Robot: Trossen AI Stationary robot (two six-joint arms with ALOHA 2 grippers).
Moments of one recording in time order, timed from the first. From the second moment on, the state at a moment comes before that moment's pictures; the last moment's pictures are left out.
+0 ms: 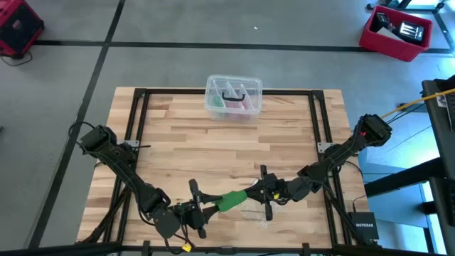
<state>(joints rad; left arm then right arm) -0.73 1.73 1.22 0.26 -1.09 0.29 0.64 1.50 0.77 0.60 0.52 0.39</state>
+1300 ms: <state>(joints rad) -0.76 1.64 1.22 0.46 -1.06 0.30 0.63 1.50 0.77 0.66 0.40 0.05</state>
